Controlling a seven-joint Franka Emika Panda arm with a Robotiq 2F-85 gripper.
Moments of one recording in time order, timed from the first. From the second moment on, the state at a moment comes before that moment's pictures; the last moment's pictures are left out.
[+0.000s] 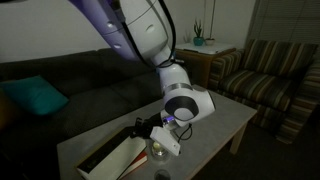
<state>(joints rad) -0.33 1.42 0.14 -1.16 0.46 1.77 -1.34</state>
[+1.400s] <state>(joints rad) -0.33 1.40 0.15 -1.16 0.46 1.71 -1.38</state>
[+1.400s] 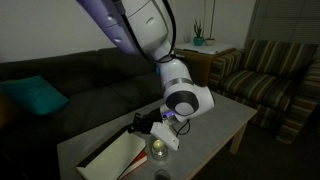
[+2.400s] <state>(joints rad) -0.32 1.34 0.16 -1.21 0.47 1.63 -1.32</state>
